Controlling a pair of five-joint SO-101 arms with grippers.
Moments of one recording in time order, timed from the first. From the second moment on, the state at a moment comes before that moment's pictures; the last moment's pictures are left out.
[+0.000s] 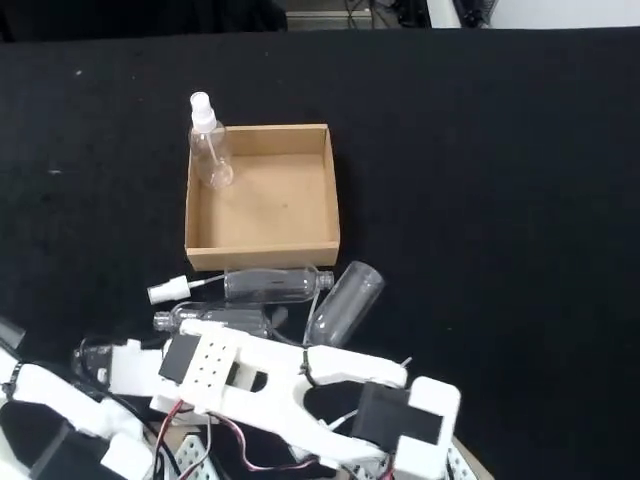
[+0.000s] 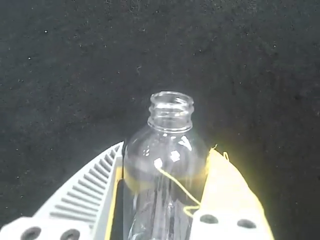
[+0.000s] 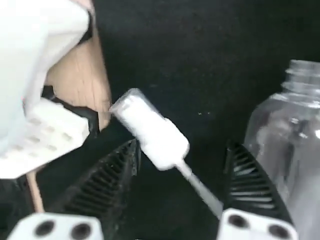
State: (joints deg) left arm -66.0 -29.0 29.4 61.1 2.2; right arm -71.9 9.2 24.7 61.2 21.7
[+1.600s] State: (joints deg) left arm -61.2 -29.0 29.4 61.1 2.2; right arm -57.4 -41.5 22.5 73.9 6.7
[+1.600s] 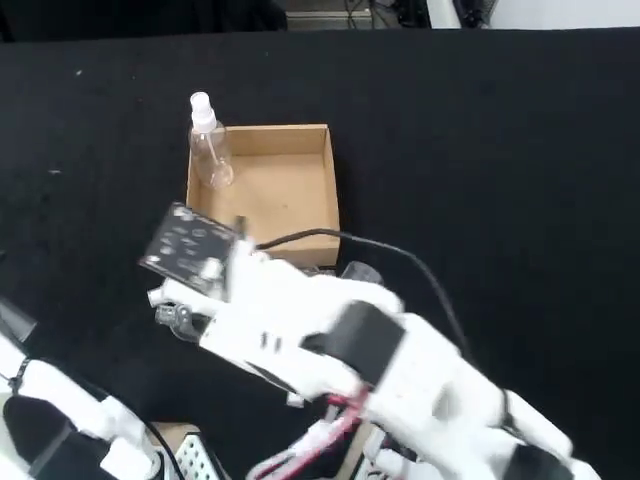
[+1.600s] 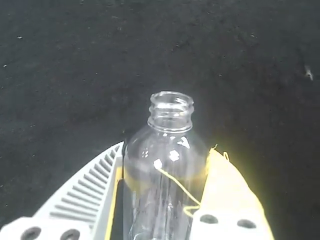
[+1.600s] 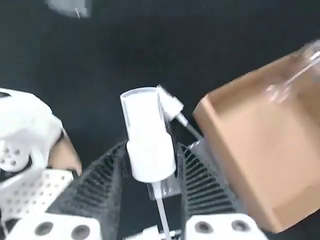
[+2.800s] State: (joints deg) left arm -23.4 -53.4 50.2 53.7 2.2; right arm -30.1 -59.5 16.4 45.1 -13.6
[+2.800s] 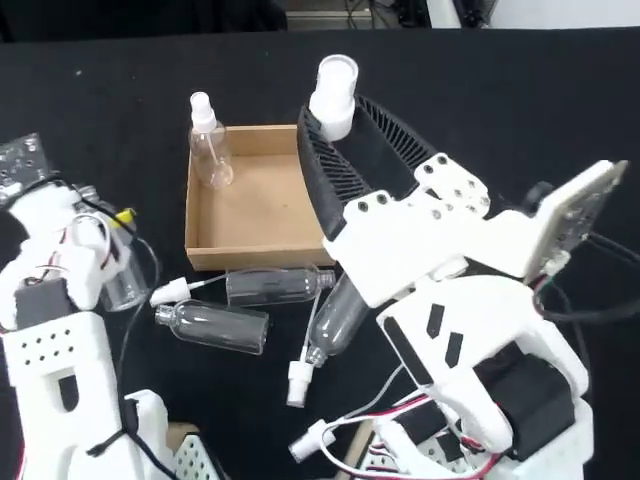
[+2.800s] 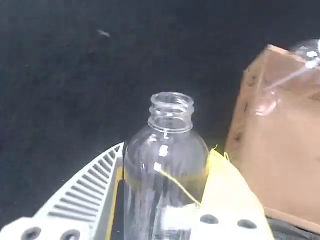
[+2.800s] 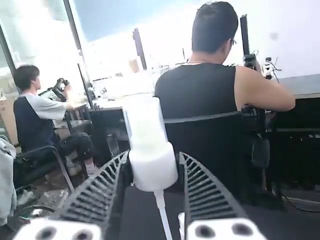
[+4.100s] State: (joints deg) left arm -6.9 -92.9 77.1 35.7 2.2; right arm -17.6 -59.6 16.4 35.8 -14.4
